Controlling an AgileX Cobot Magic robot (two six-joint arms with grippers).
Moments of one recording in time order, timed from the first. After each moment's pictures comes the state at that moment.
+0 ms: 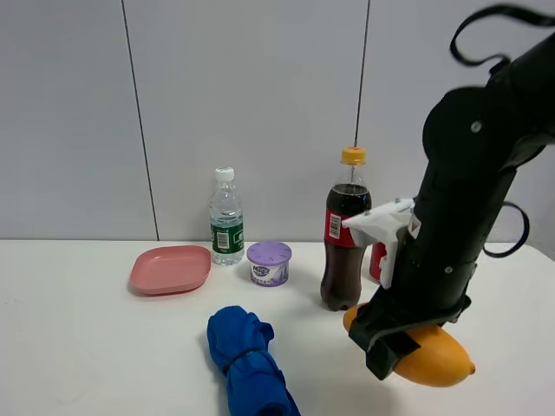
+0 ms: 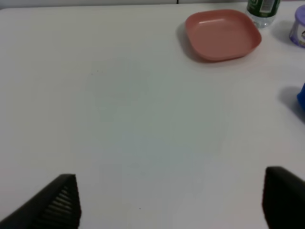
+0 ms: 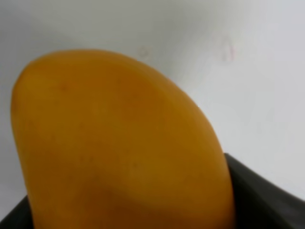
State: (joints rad) left arm 0.04 -0.01 -0.51 -0.05 1.06 0.02; right arm 0.58 1.70 -0.97 -0.04 0.70 -0.08
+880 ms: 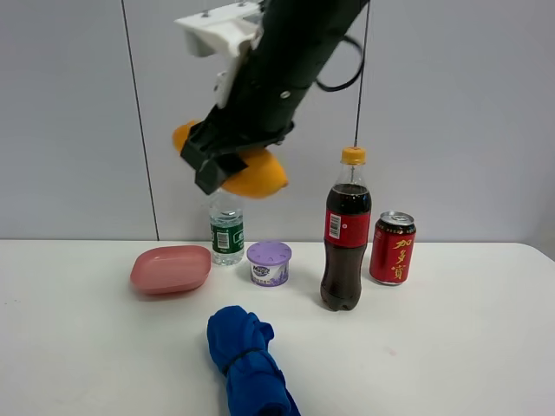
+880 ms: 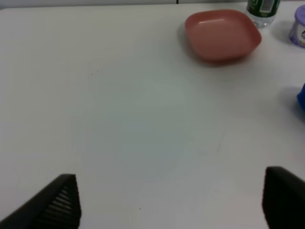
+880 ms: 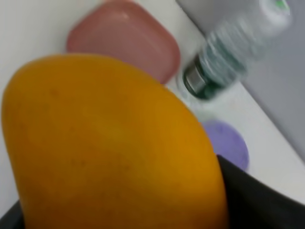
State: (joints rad) left arm 0.04 -0.01 -0.51 -0.05 1.06 0.02; right arm 0.80 1.90 -1.64 -0.09 0.64 -0.37
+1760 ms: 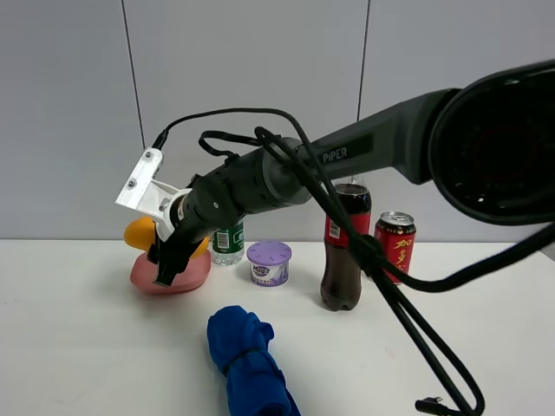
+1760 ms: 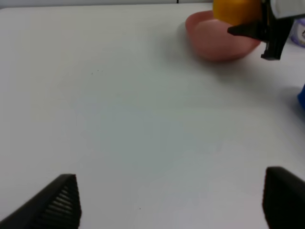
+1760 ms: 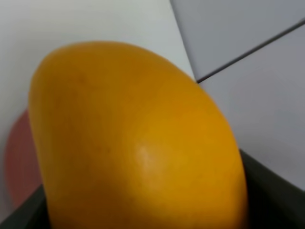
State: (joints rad) left arm 0.04 -0.01 -0.51 -0.05 1.06 0.02; right arm 0.77 2.51 -1.99 -0.29 0.11 -0.62
